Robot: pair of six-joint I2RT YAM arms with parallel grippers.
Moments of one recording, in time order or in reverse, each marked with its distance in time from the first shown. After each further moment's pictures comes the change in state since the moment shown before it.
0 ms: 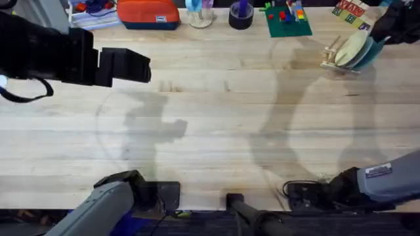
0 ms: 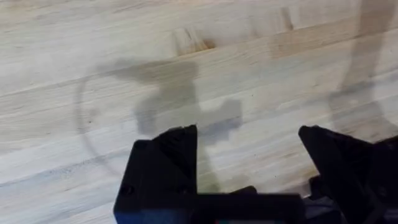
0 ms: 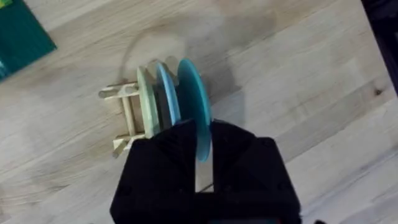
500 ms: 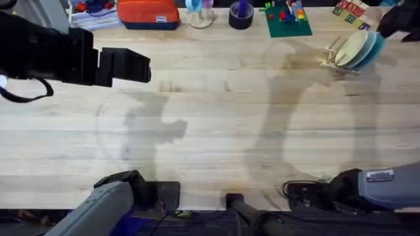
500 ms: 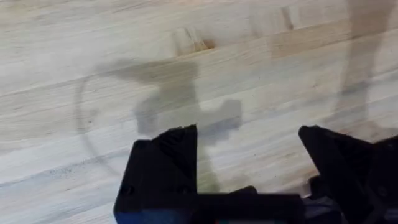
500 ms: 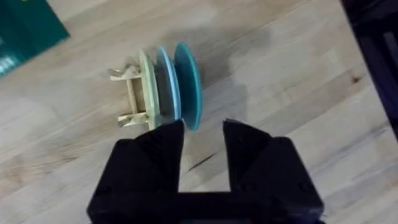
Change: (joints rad) left arm 0.000 0.000 0.000 0.000 0.000 0.000; right arm 0.000 -0.124 -0.001 -0.099 -0.002 -0.001
